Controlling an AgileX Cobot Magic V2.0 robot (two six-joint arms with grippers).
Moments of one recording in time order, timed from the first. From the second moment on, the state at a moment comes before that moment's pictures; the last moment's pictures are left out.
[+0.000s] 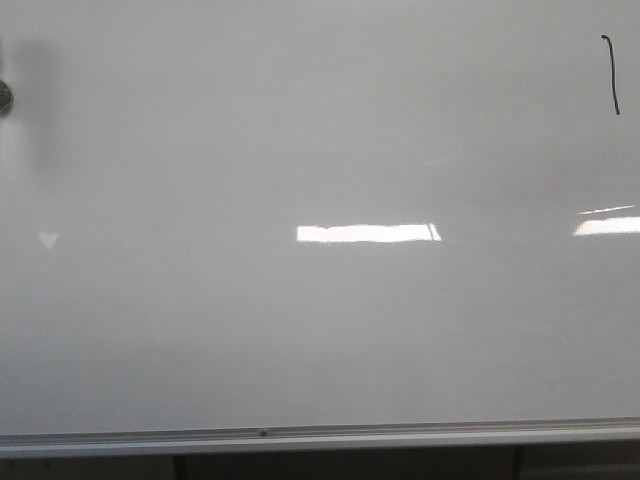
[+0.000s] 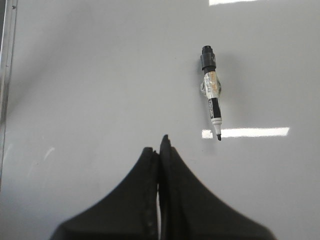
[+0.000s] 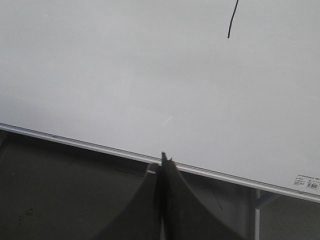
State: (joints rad) left arm 0.10 0.00 0.00 0.09 0.03 -0.05; right arm 0.38 0.49 -0.90 -0.14 1.05 0.18
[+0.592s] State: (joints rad) left arm 0.03 0.00 0.00 -0.04 -0.02 0.07; right arm 0.38 0.49 -0.90 -0.14 1.05 0.18
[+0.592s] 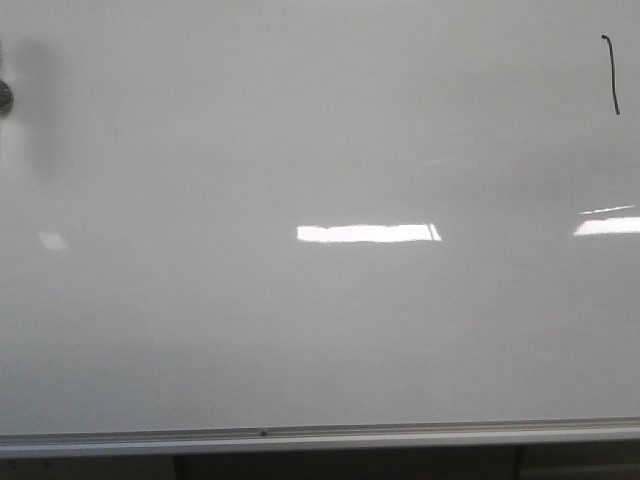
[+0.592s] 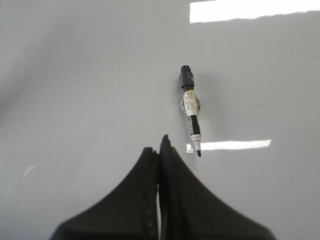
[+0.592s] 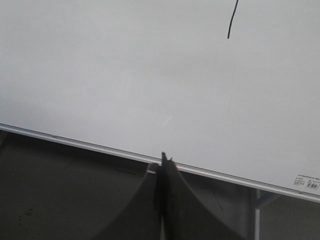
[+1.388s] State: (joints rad) left arm 0.03 0.00 0.00 -0.04 -0.02 0.07; right arm 0.38 0.49 -0.90 -0.14 1.05 0.18
